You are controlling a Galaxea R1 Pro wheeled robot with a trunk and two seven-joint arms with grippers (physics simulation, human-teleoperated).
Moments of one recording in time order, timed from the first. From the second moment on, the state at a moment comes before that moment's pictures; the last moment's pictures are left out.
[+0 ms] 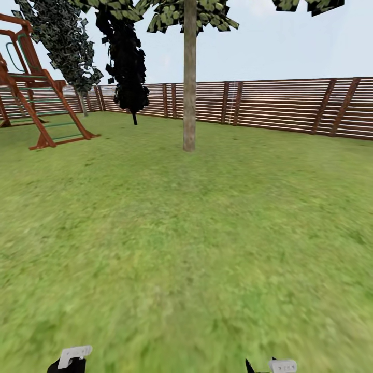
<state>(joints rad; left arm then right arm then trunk) -0.34 0.21 0.06 -0.22 0.09 -0.35 -0.06 -0.29 0.02 -0.87 -0.27 0.71 -0.58 0.32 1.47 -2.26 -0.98</state>
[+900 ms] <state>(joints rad) -0.34 0.21 0.06 -0.22 0.09 -0.35 -0.06 -0.29 0.02 -0.87 -0.27 0.71 -0.58 0.32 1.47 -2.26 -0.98</state>
